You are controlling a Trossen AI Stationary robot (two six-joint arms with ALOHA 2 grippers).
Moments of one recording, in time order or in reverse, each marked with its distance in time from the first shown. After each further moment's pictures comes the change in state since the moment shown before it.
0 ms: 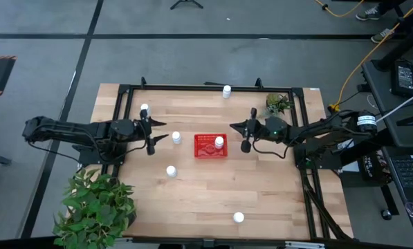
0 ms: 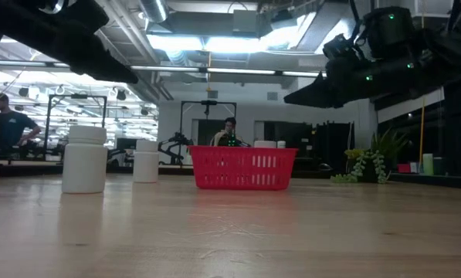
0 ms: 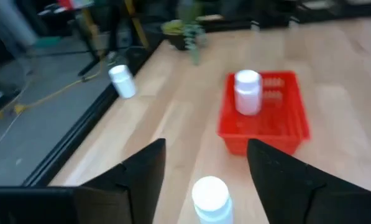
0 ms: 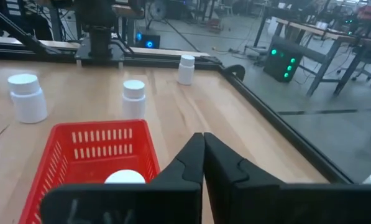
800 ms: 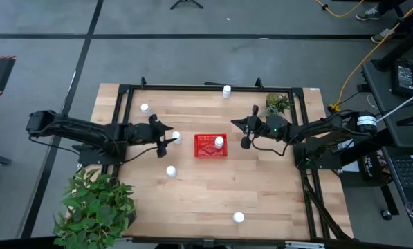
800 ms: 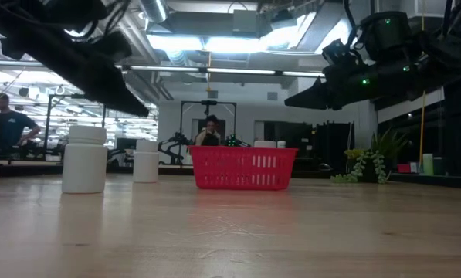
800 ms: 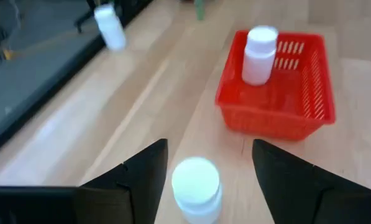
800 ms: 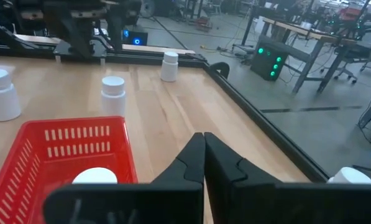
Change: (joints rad) left arm 0.019 0.338 0.000 0.143 0.024 -0.154; right arm -0.051 0.000 -0.002 0.002 -0.002 -0.027
